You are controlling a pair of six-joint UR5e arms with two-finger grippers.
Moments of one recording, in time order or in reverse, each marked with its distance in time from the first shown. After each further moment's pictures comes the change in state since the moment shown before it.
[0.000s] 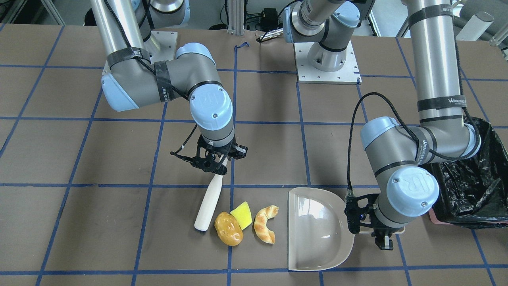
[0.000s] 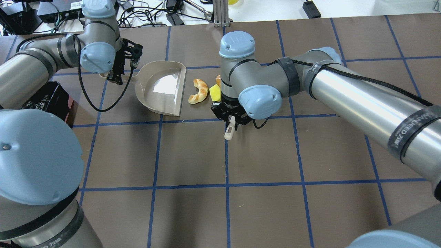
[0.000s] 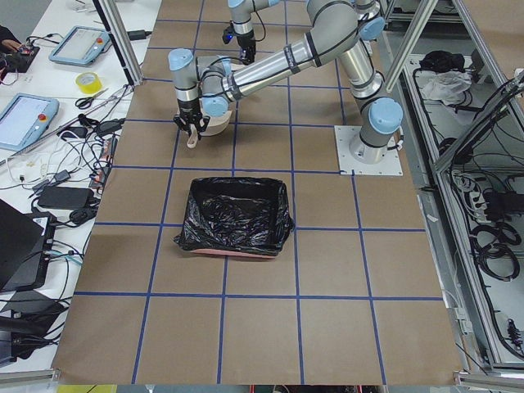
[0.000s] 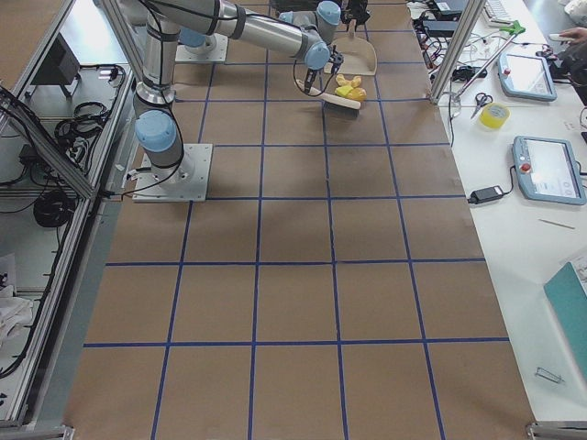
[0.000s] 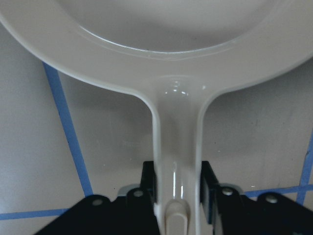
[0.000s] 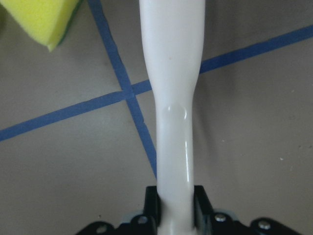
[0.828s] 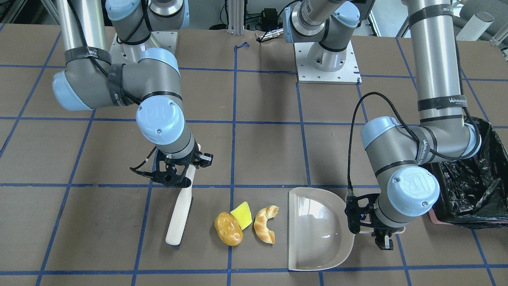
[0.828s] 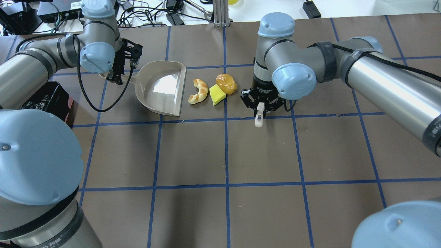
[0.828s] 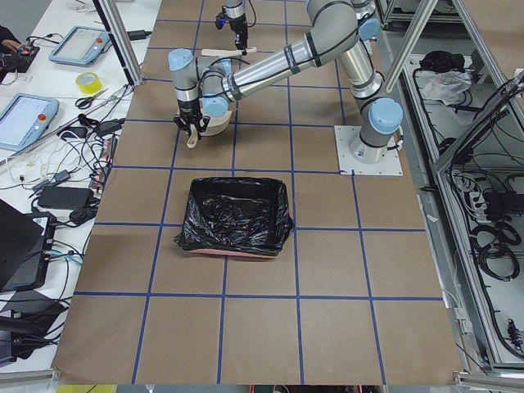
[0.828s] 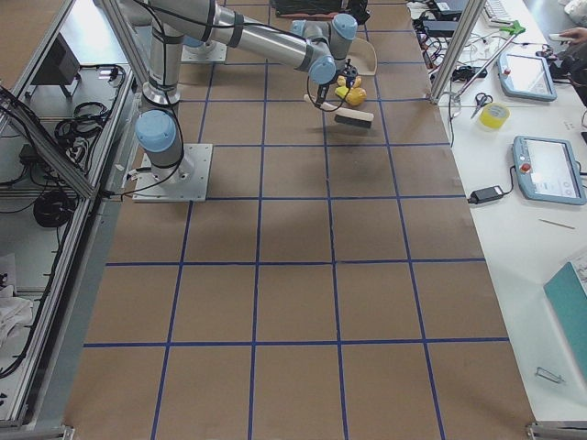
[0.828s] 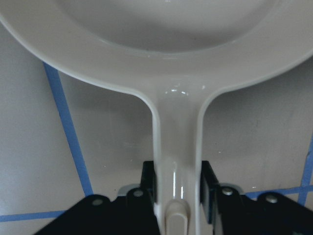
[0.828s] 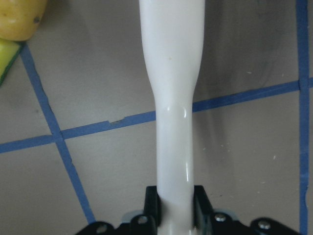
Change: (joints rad) left arm 0.001 0.001 -0.001 0.000 -0.001 0.002; right arm -0.149 -0.027 0.002 0.061 -0.039 -0.251
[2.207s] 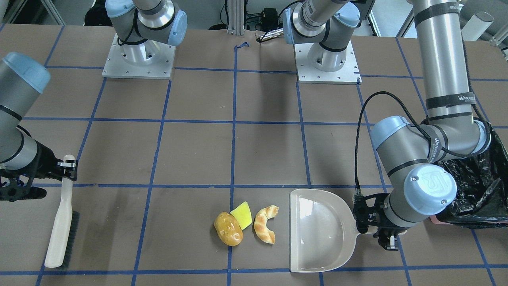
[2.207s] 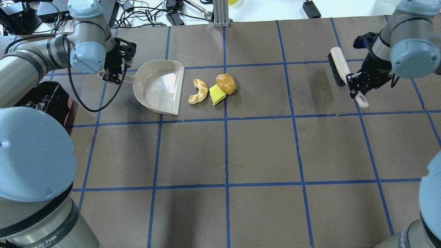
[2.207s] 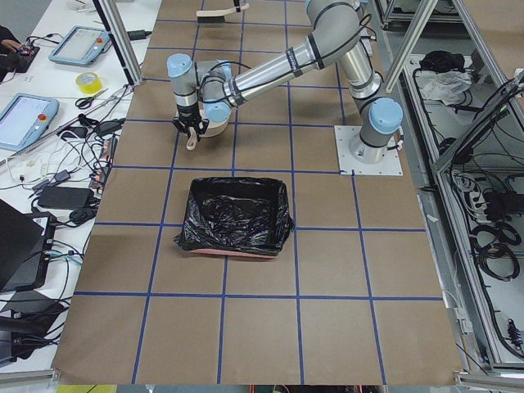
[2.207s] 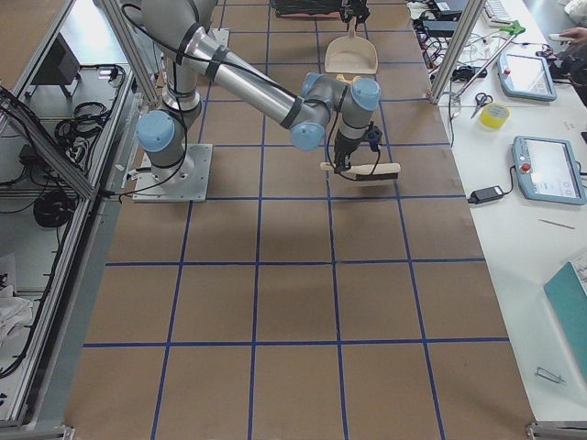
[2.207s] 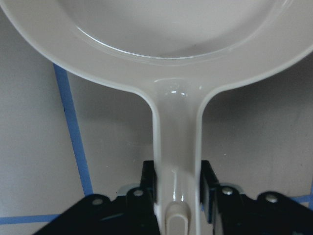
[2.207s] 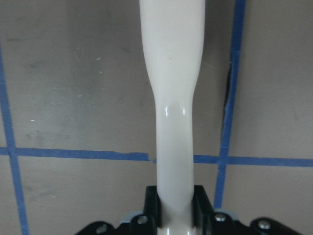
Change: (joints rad) left arm 0.026 0.008 -0.005 0.008 -0.071 0.027; right arm -0.492 -0.056 0.020 -0.013 -0.100 -0.731
